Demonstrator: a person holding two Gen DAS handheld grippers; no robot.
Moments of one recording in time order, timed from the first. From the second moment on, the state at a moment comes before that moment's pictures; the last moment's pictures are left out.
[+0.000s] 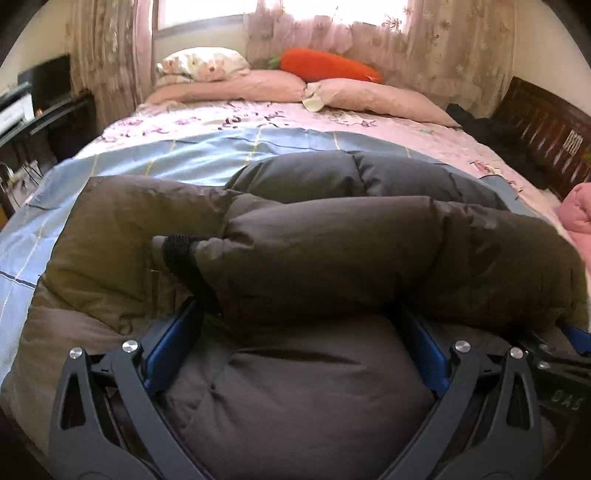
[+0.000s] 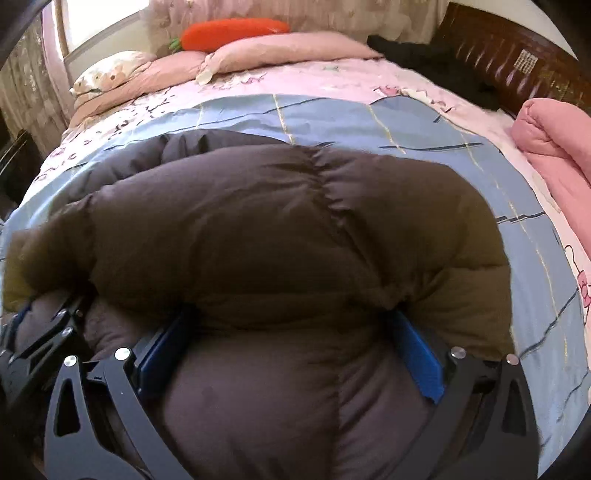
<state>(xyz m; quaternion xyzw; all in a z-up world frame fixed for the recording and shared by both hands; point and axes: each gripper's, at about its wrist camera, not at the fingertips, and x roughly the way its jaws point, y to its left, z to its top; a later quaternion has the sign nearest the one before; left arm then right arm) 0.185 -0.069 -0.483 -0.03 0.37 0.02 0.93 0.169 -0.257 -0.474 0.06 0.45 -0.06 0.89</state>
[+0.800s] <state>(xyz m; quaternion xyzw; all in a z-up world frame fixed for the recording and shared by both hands) 0.181 -0.022 -0.355 -0.17 0.35 -0.05 0.92 0.167 -0.280 -0.389 0.09 0.33 -0.08 0.93</state>
